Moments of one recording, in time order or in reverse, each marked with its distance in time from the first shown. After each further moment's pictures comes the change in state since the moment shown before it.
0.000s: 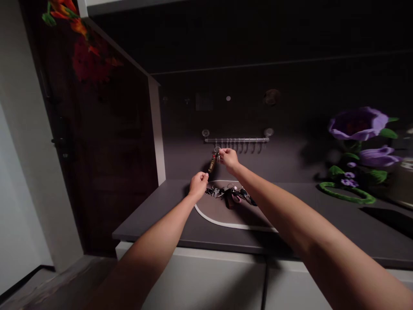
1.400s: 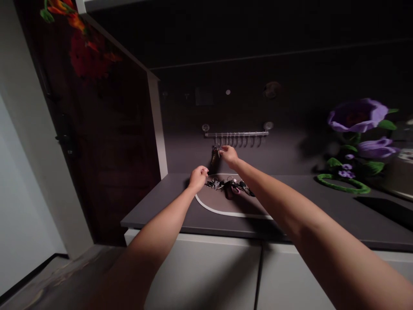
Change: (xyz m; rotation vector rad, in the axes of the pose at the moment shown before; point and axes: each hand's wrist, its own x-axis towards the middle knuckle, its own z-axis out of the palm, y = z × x) left_hand 0.003 -0.005 -0.006 0.098 -0.065 0.061; right_hand 0.010 0.019 -0.012 -0.473 0.087 -0.061
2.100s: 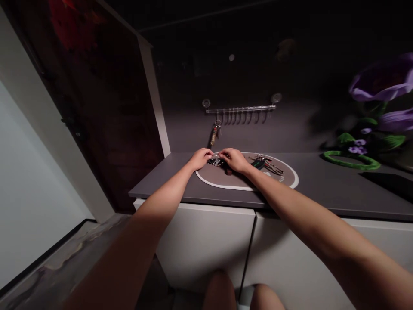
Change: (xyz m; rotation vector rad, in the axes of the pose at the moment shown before) left_hand -0.005 0.003 -0.013 0.357 -0.310 0.226; right_hand -0.100 0.029 -0.037 -0.505 -0.371 -0.435
